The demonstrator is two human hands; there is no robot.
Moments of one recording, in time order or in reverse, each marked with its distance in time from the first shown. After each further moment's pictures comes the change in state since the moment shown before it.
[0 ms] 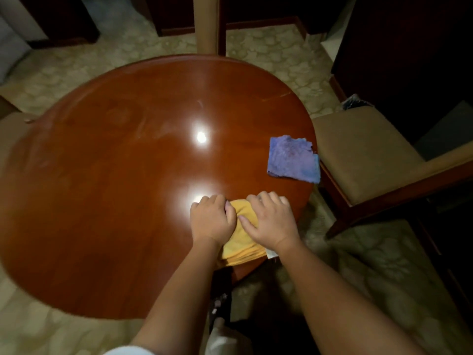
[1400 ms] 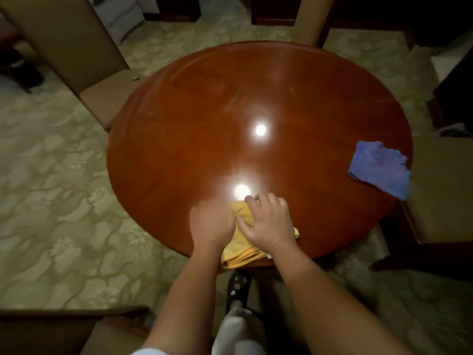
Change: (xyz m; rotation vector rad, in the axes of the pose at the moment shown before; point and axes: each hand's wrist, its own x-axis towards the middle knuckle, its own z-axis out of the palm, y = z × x) left_hand -0.098 -0.098 -0.047 0.099 0.101 -0.400; right_hand -0.005 -0.133 0.018 0.071 -0.083 -0.288
